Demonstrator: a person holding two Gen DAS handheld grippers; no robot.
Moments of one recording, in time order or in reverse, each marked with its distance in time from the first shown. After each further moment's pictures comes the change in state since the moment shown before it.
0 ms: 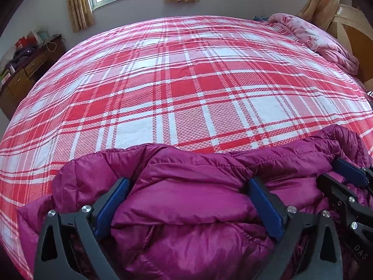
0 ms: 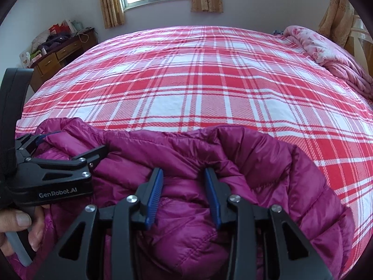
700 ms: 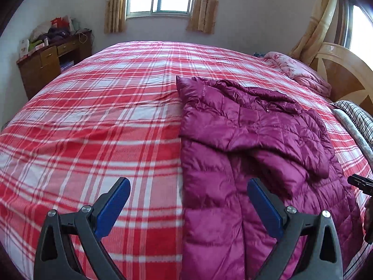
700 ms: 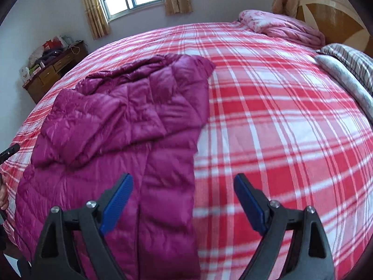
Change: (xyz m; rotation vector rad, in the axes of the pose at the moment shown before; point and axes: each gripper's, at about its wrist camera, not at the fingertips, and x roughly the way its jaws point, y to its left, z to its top) left arm -0.228 0.110 -0.258 -0.136 -0.191 -0.079; right arm -0.212 -0.051 -0.232 0.237 0.052 -0.012
